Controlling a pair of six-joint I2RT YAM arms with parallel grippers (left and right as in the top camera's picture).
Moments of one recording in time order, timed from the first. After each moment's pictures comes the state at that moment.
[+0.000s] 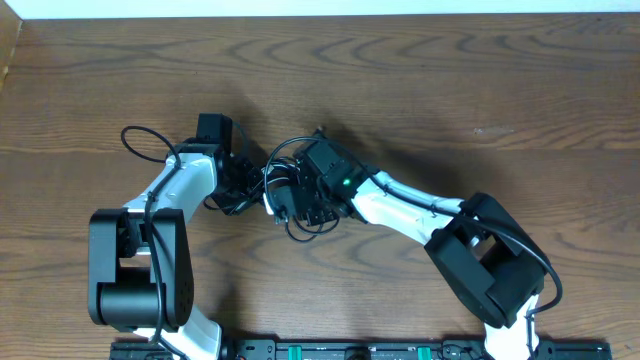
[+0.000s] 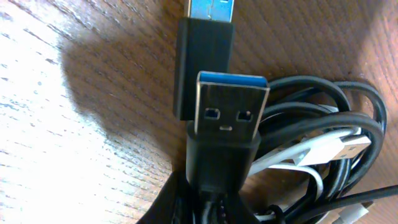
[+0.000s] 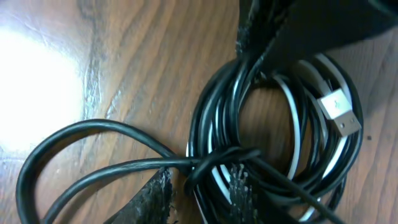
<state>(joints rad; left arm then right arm) -0.03 1.78 0.98 -0.64 0.29 -0.77 0.81 2.02 1.25 -0.26 -0.31 -0.99</state>
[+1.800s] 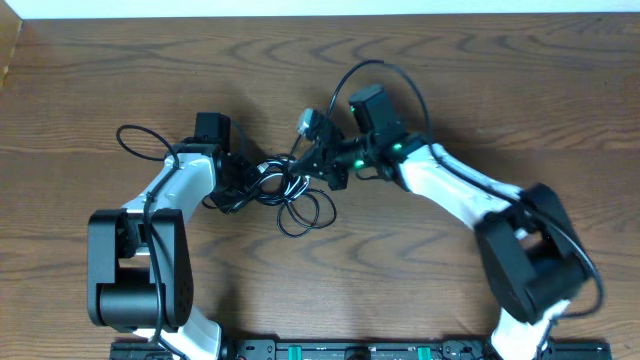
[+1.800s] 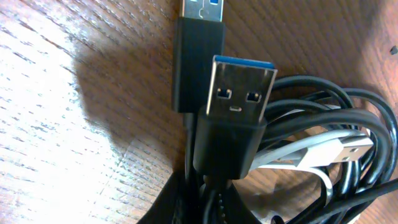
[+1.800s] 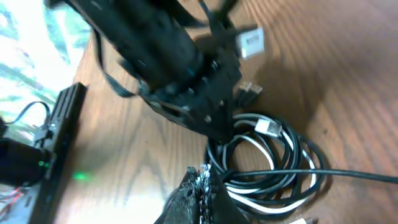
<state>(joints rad) -0.02 1.78 0.98 -0.62 0.24 -0.77 0.56 1.91 1.24 -0.09 -0.91 -0.20</state>
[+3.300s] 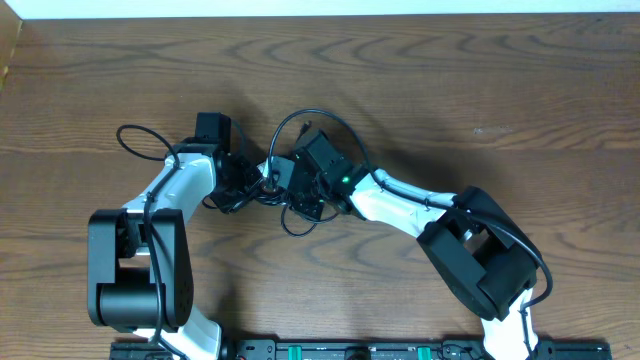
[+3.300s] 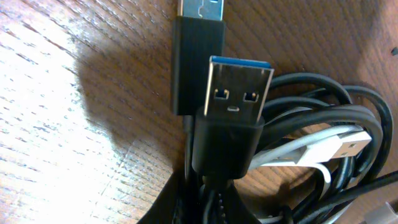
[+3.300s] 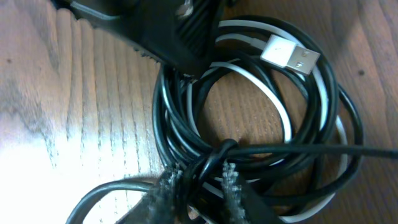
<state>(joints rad) -0.02 1.78 0.98 -0.62 0.24 -0.77 0.79 2.07 1.26 -0.14 -0.33 -0.40</state>
